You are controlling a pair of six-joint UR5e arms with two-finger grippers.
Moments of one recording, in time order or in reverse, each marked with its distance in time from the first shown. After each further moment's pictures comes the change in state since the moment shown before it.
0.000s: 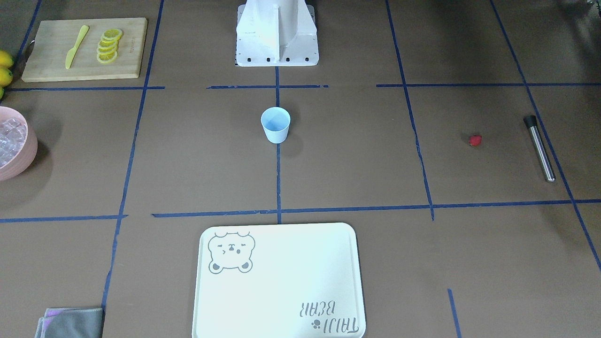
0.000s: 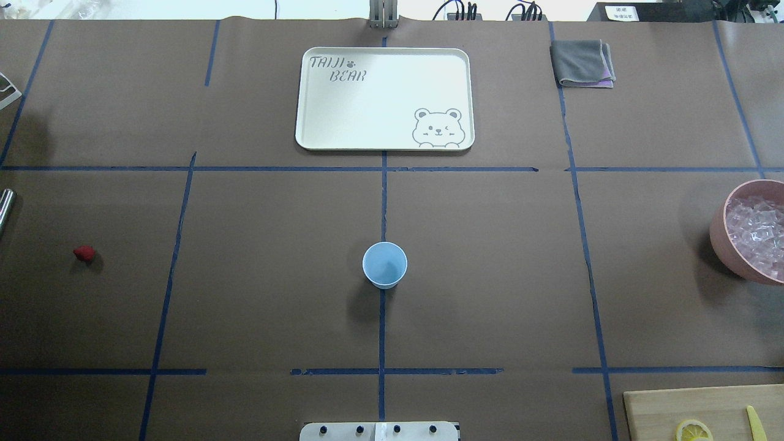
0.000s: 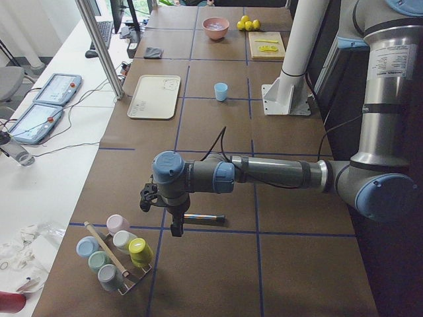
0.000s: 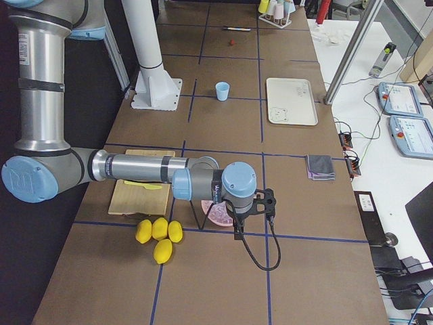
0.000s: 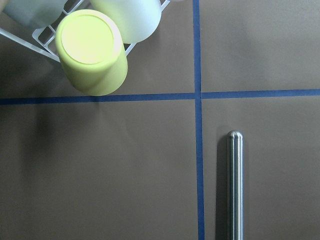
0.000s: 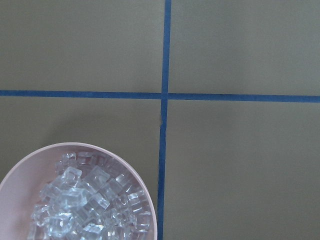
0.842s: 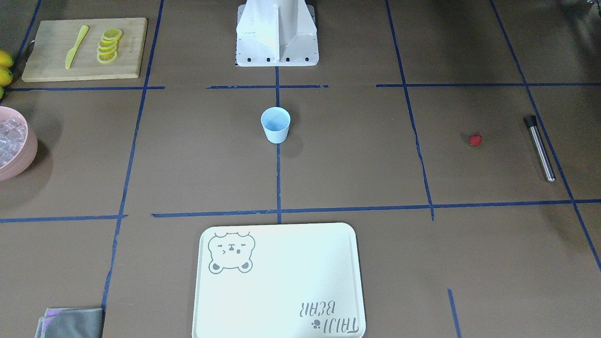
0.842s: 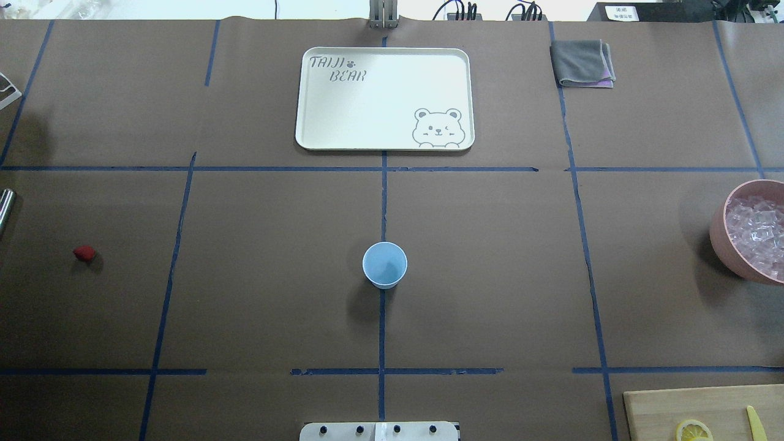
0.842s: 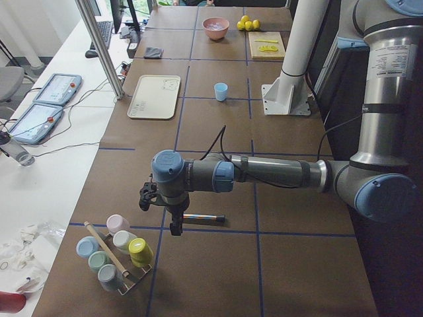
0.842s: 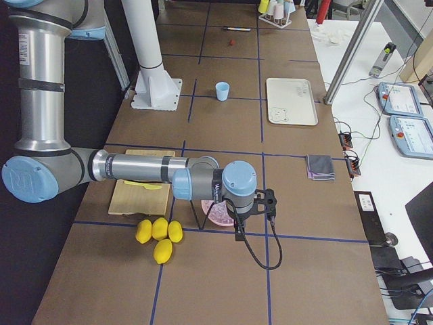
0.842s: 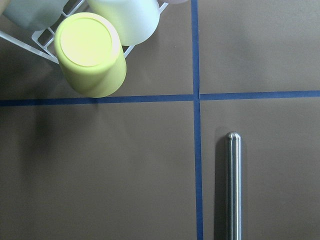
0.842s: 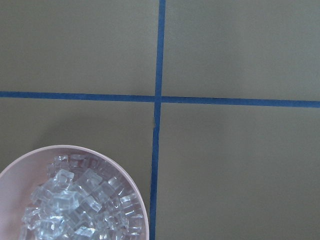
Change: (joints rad) left arm 0.000 -0.004 -0.002 -0.001 -0.001 -0.012; right arm 0.000 0.004 0.001 0.009 -0.024 0.001
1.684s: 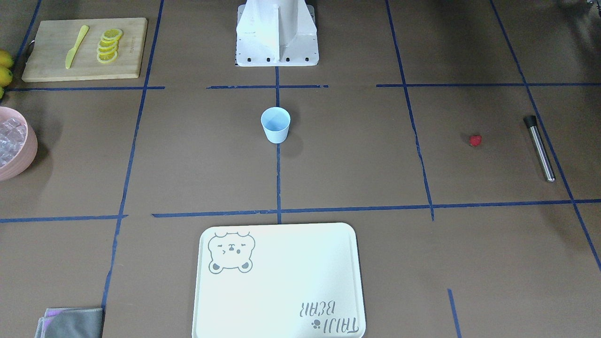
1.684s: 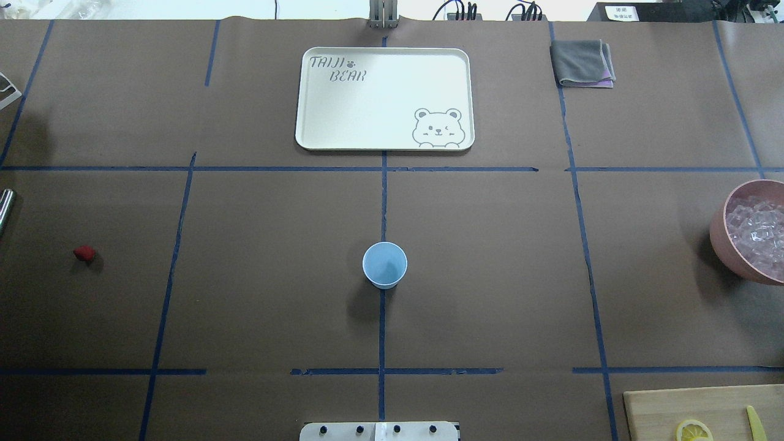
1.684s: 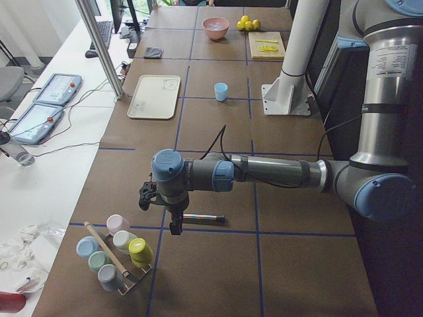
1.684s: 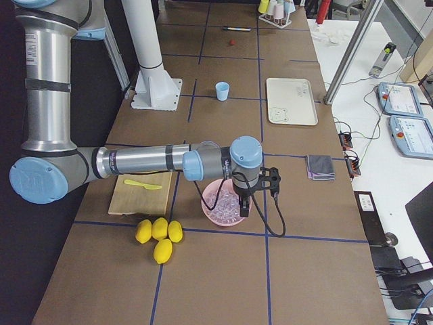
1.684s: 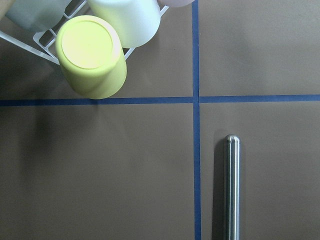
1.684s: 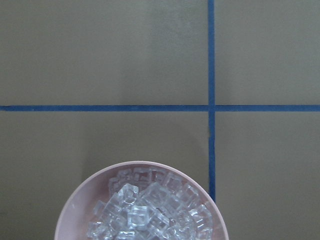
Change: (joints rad) left arm 0.000 -0.001 -0.004 0.000 0.000 -0.005; right arm -0.138 0.010 0.115 0.006 -0.007 0.215
